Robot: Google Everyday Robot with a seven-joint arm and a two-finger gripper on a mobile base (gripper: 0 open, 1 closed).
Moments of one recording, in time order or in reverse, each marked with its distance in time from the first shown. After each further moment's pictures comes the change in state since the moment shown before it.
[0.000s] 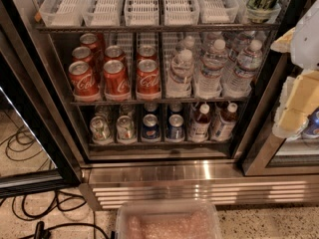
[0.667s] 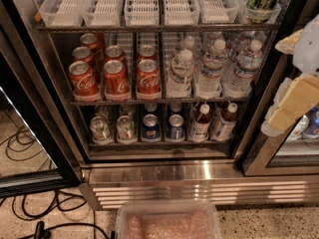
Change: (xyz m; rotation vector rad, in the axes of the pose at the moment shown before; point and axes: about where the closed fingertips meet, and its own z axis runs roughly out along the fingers) arm -0.003 -0.005 0.005 0.066 -0.116 0.101
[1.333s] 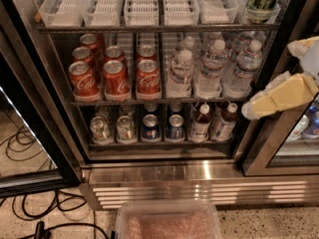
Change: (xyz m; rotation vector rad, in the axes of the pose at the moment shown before) arm -0.012 -0.016 0.002 0.121 -0.346 0.299
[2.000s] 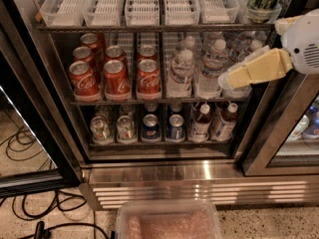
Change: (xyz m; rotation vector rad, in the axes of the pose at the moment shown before) arm -0.055 -0.015 0.014 0.059 -0.185 0.048
